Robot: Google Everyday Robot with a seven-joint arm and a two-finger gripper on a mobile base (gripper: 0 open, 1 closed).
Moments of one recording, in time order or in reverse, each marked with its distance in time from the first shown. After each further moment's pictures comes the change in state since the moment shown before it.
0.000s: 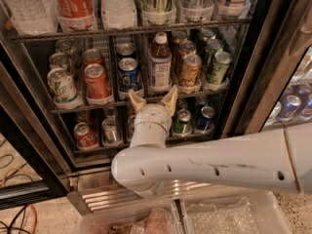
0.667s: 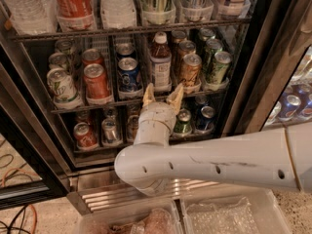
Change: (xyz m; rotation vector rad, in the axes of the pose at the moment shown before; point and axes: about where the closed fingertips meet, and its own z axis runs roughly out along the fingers) arm -0.001 -0.012 0.005 0.042 -0.017 -0.014
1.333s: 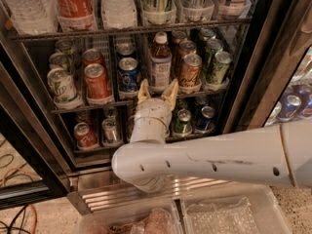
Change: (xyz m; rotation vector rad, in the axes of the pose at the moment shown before) arm -0.014 0.012 0.005 -0.026 -0.045 0.014
